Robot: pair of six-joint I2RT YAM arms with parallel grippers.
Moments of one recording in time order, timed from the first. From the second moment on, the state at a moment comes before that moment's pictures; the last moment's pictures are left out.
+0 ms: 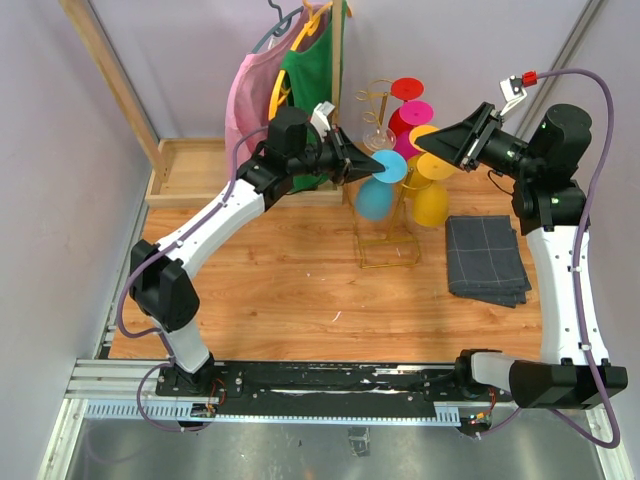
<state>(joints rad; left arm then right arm) -0.60 1.73 1.66 -0.11 0.59 -1.24 0.00 1.22 1.53 -0.32 -0.91 0.83</state>
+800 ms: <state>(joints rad) -0.64 1.69 1.60 -0.07 0.58 -1.21 0.00 1.22 1.52 -0.31 -0.91 0.83</state>
